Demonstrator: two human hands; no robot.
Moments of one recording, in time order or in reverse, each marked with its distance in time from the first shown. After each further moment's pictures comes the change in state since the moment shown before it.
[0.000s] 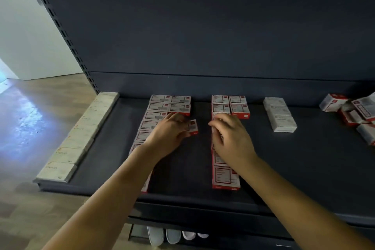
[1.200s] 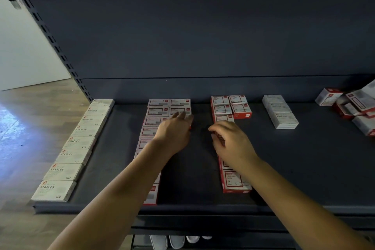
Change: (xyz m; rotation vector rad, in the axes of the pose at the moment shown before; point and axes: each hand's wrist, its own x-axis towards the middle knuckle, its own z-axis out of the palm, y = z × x) left_hand 0.023 0.003 -0.007 0.155 -0.222 -0.126; right_hand 0.001 -0.006 0.012 0.065 -0.081 0.102
